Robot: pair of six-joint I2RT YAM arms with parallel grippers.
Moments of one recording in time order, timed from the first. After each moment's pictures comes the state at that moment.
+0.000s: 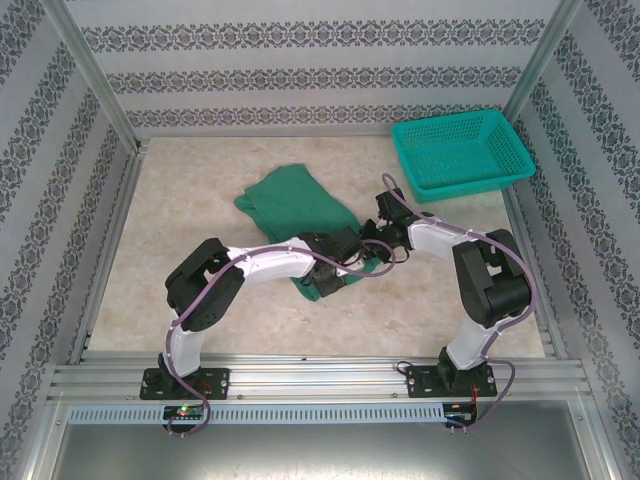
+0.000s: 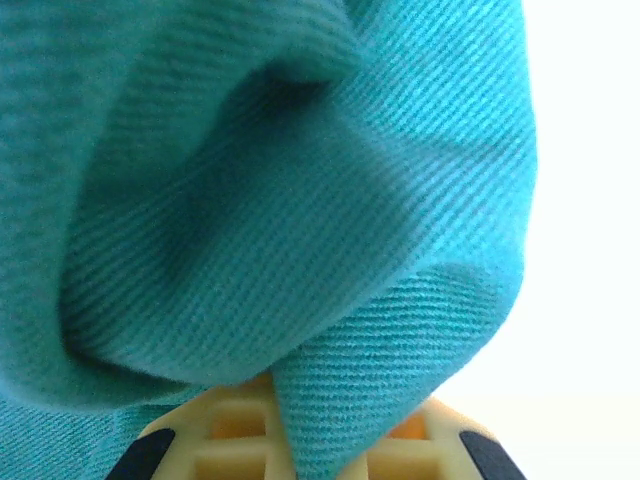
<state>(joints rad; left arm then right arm) -0.90 1.98 1.35 -0.69 -0.09 0.15 0.33 1.74 0.97 -0.33 -0.45 1.00</state>
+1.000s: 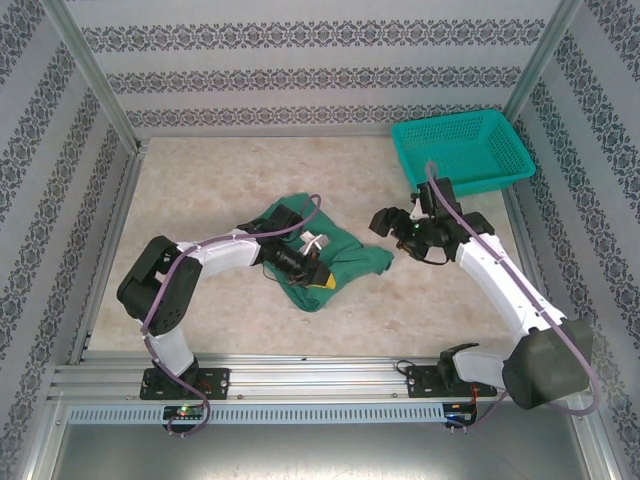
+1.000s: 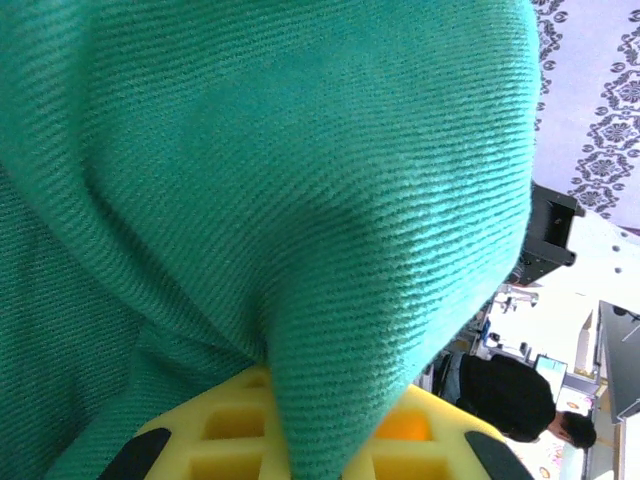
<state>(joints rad) -0.58 1.76 1.03 -0.37 1.00 -0.53 0.27 1.24 1.01 -0.74 -0.37 0.78</state>
